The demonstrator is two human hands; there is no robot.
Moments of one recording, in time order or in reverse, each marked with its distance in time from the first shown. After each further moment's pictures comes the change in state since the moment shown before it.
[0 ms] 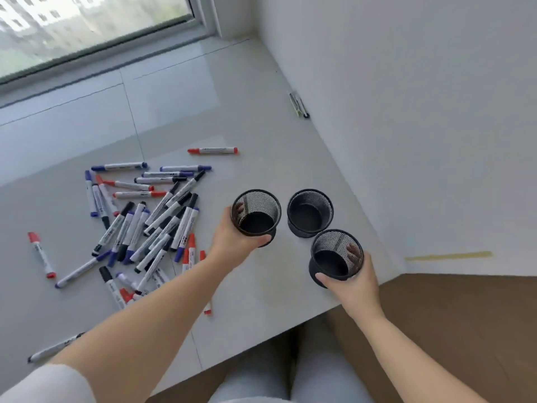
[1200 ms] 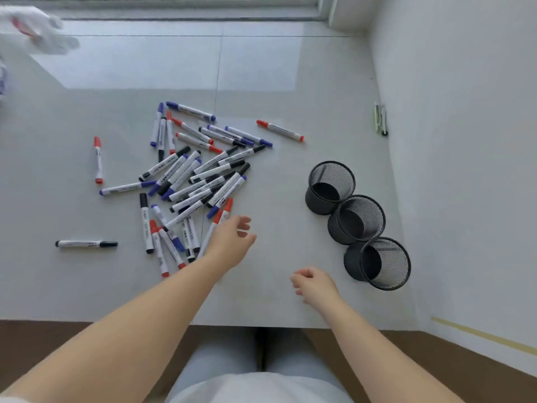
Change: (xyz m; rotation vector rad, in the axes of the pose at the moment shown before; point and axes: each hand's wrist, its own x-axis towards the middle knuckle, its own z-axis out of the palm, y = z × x) left_hand -0.035 -0.055 -0.028 0.041 0.121 -0.205; right_hand 0.007 -0.030 0.074 -0.408 -0.677 0.242
